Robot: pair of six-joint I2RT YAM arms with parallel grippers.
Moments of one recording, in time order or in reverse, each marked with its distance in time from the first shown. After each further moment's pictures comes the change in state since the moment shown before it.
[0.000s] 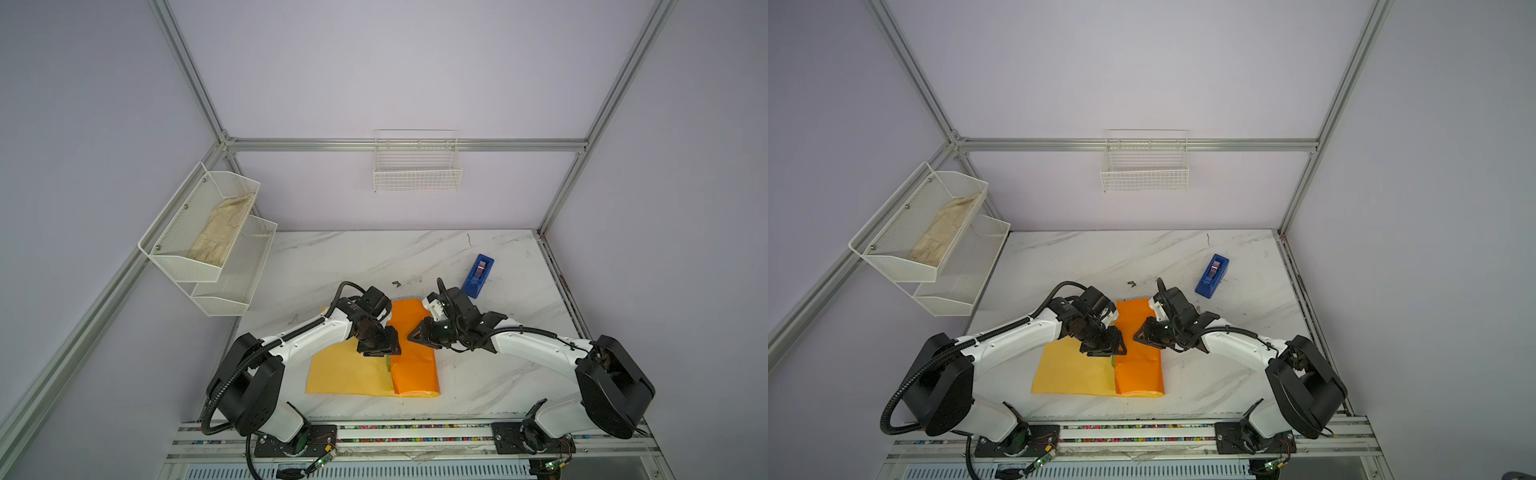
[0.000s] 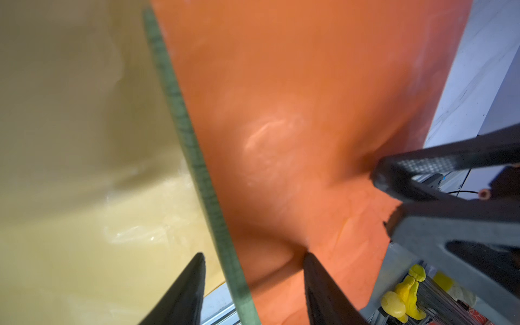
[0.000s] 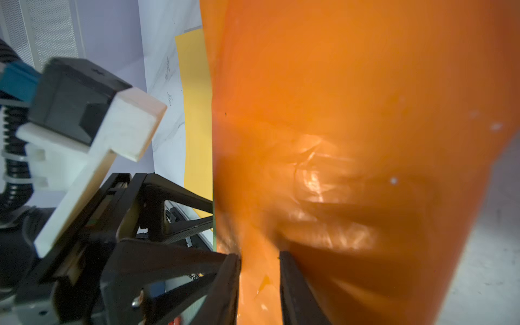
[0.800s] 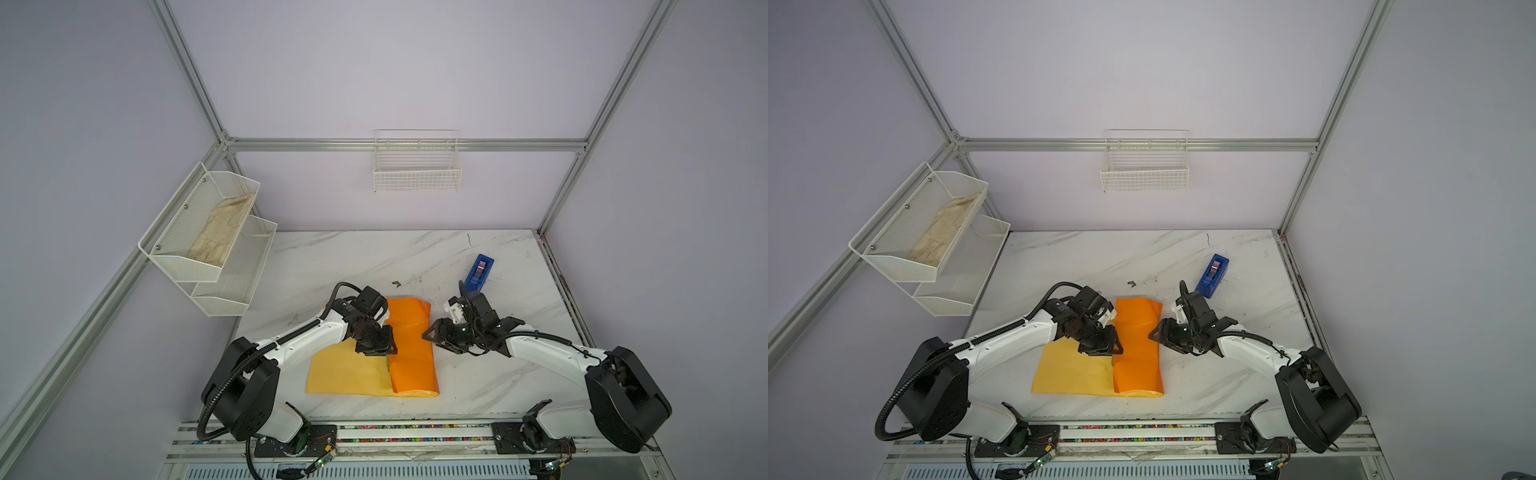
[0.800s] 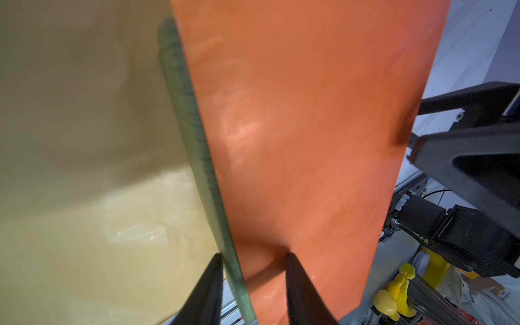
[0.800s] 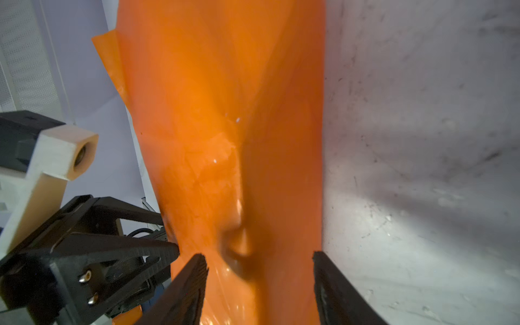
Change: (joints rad) left arm 0.028 -0.034 -0.028 0.023 0.025 0.001; right arm -0.108 -0.051 -0.137 0.017 -0.039 0.003
